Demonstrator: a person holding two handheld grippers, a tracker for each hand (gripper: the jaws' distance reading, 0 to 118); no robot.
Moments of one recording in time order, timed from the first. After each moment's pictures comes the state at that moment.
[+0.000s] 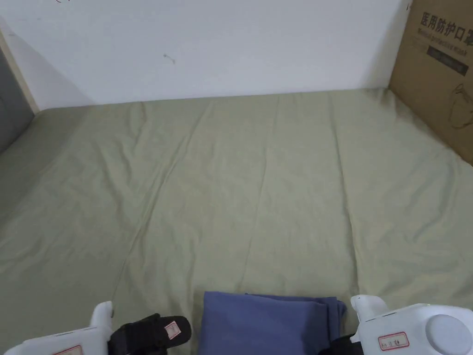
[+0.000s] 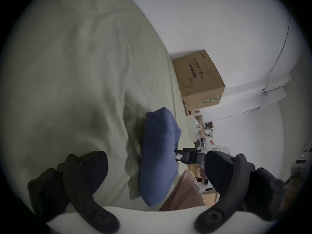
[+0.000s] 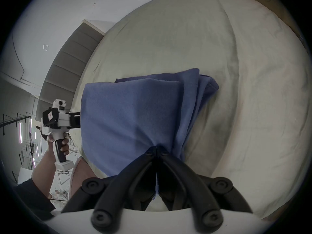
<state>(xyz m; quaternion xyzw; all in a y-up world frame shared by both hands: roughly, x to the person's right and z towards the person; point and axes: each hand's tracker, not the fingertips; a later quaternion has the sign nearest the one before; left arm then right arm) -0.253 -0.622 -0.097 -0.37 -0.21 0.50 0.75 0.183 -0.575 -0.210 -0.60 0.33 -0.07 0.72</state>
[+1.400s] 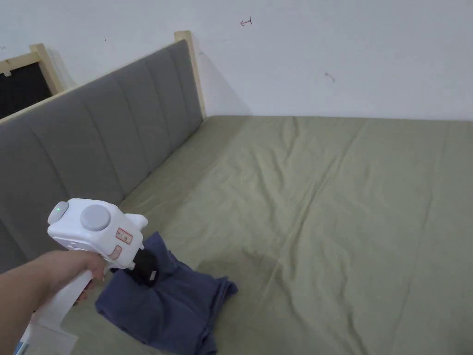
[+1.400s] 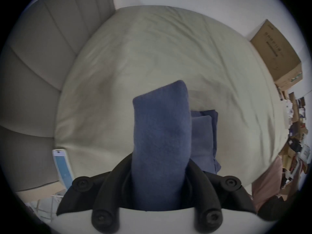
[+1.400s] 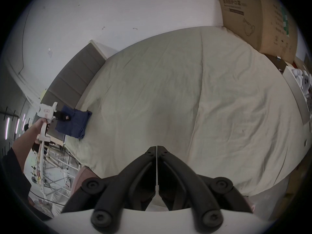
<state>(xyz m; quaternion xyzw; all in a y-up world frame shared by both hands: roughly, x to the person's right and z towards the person) -0.480 -0.477 -0.057 -0.58 0.14 0.12 0.79 0.213 -0.471 -0.154 -0.49 0.28 -0.06 0.82</state>
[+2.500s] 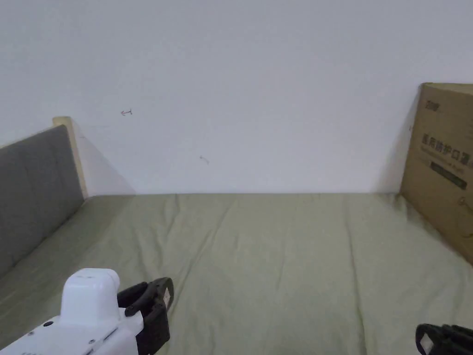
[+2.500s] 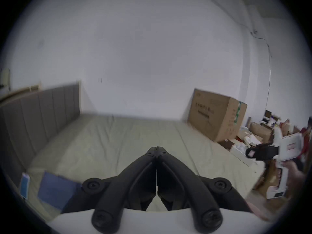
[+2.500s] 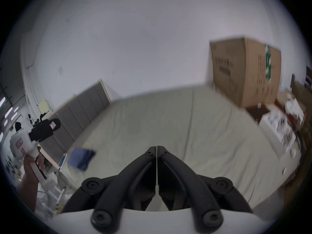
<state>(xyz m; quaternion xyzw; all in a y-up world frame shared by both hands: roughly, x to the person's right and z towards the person) -0.138 -0.331 0.002 -0.07 0.05 0.07 0.99 0.246 -0.337 -0.115 -0.23 0.26 -0.06 0.94</state>
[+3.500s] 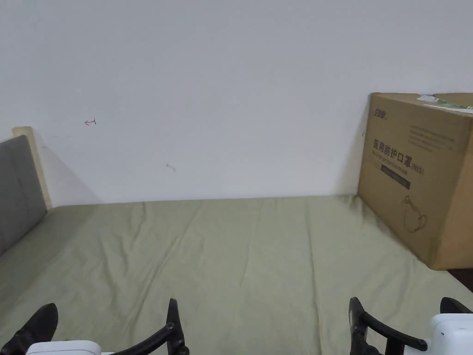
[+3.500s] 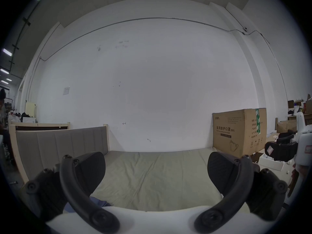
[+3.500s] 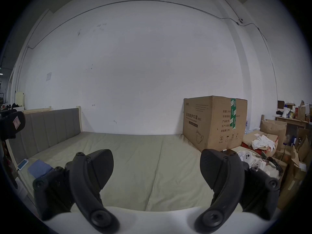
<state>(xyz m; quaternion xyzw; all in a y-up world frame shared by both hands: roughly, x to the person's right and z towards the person) -0.046 -0.366 0.053 0.07 0.18 -0.03 0.98 0.237 -0.377 -0.056 -0.01 0.11 0.01 0.99</state>
